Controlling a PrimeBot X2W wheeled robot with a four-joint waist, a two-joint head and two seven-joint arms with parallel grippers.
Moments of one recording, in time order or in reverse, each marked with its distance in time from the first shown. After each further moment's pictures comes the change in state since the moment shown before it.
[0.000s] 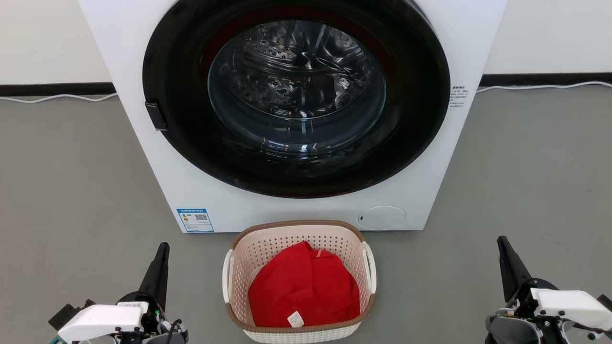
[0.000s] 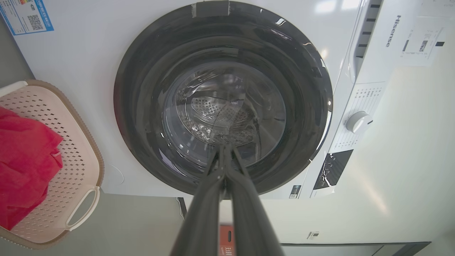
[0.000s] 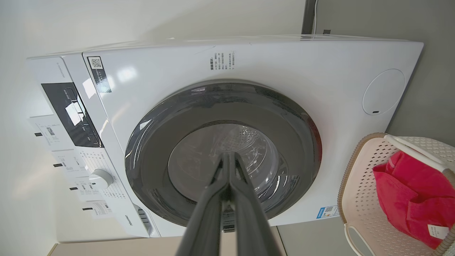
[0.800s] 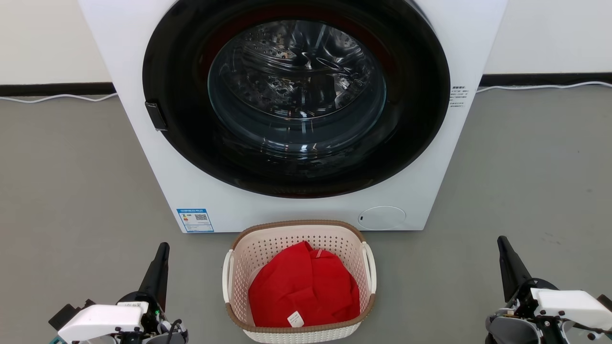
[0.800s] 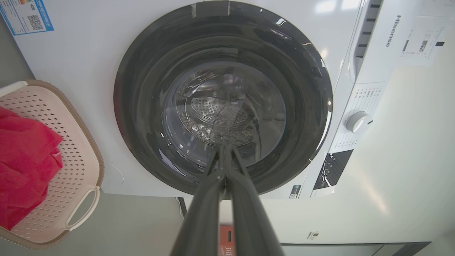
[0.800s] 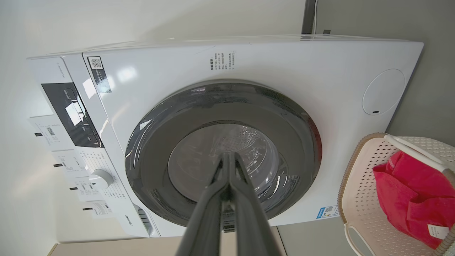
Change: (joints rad) left arm 0.000 0.000 0.000 0.000 0.000 0.000 0.000; right arm 0.000 0.000 0.000 0.000 0.000 0.000 0.000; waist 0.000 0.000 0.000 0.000
